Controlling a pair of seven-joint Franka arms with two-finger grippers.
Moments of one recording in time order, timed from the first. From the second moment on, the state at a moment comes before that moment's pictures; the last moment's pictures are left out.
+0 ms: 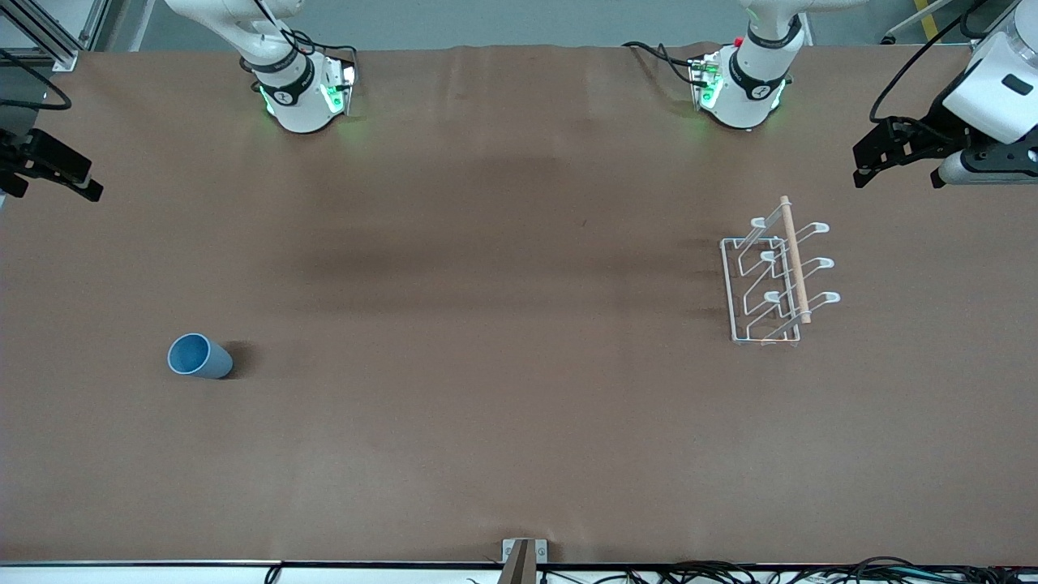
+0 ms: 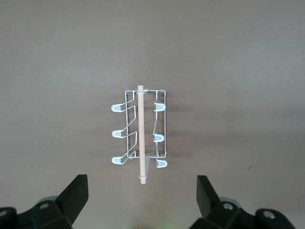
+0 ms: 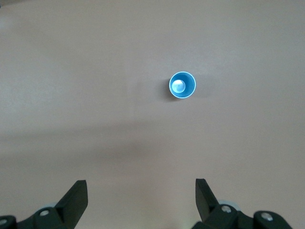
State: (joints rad) left arm 0.02 -0.11 -0.15 -1.63 0.00 1.55 -0.09; right arm -0.01 0.00 -0.02 -1.41 0.03 1.43 0.07
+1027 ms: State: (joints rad) left arm 0.02 -0.10 -0.15 -1.62 0.00 1.55 -0.09; right arm -0.05 0.06 -0.04 -1.43 0.03 1.48 0.07
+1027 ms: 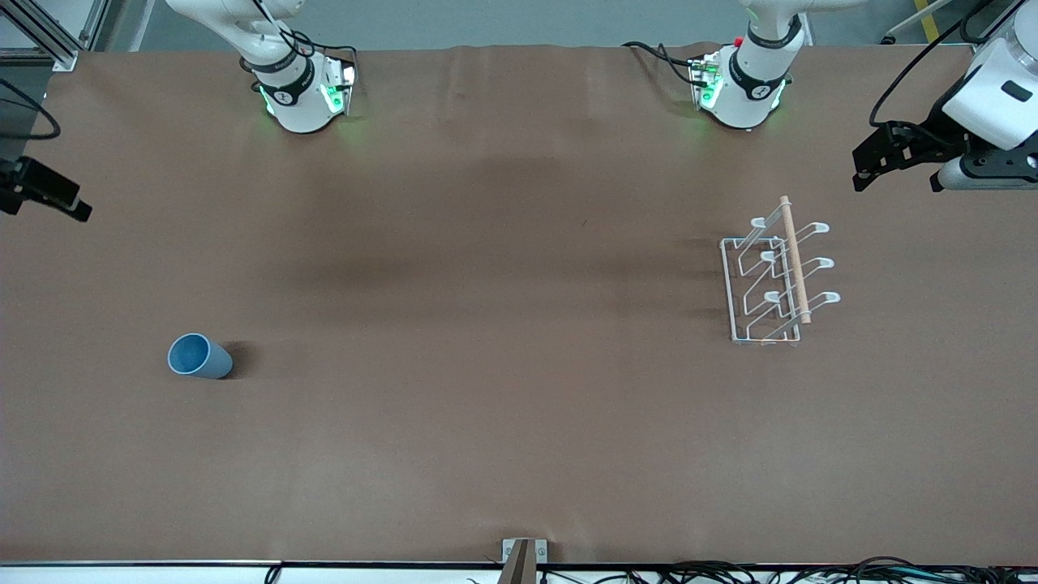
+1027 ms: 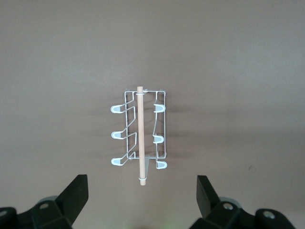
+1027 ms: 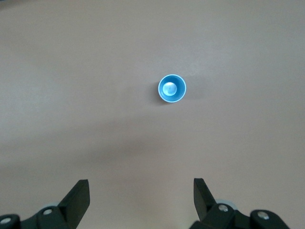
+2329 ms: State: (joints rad) left arm 0.02 -0.09 -0.15 -1.62 0.00 1.54 -0.09; right arm -0.15 0.43 -0.04 -1.88 0.02 2.32 -0.03
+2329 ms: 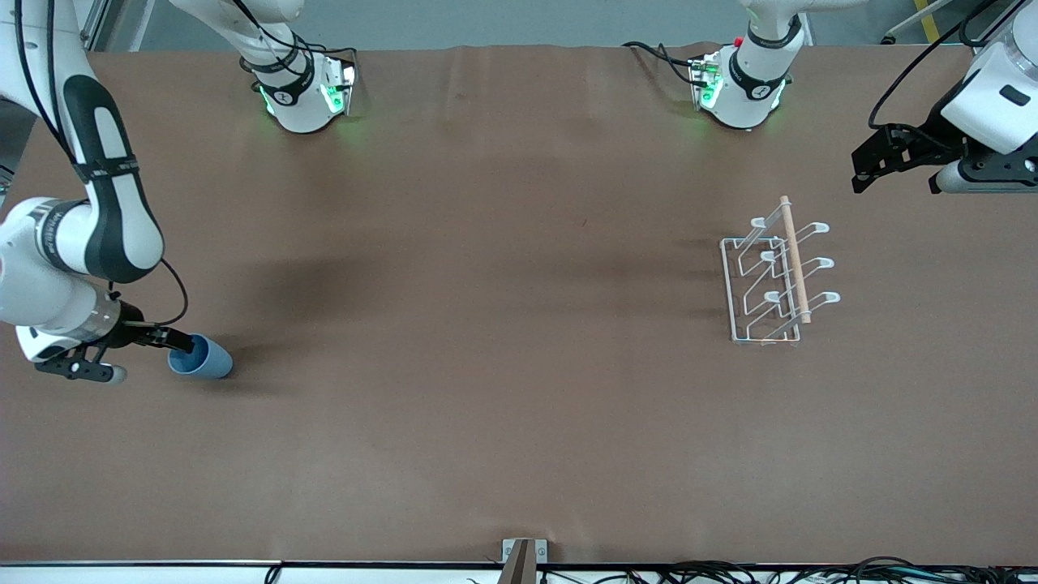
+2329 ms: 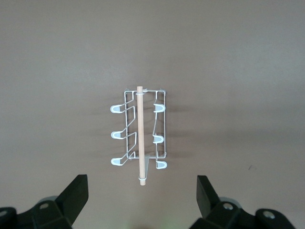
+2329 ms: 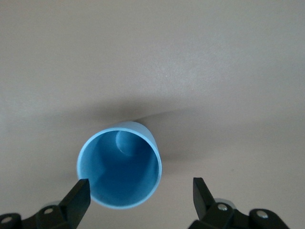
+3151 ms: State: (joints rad) left arm 0.02 -0.09 -0.15 -1.62 0.00 1.54 -0.09; right arm -0.17 0.49 -0.04 -1.88 0.02 2.38 -0.03
